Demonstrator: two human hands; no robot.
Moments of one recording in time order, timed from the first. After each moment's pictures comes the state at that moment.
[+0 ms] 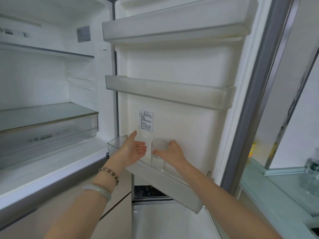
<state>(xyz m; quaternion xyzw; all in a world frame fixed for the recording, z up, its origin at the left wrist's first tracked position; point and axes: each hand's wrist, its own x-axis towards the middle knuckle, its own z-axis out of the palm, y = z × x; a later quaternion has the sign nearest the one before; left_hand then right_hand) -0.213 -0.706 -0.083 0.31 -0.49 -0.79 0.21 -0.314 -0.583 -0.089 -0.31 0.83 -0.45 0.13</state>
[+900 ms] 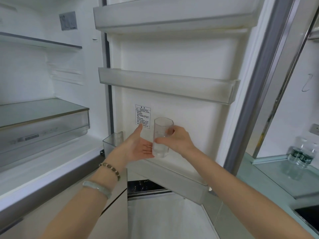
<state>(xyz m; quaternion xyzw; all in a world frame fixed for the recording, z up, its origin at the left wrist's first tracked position) -0.212 -0.696 -0.067 0.26 -0.53 -0.81 0.04 -0.301 -0.561 -0.042 -0.34 0.81 -0.46 0.08</state>
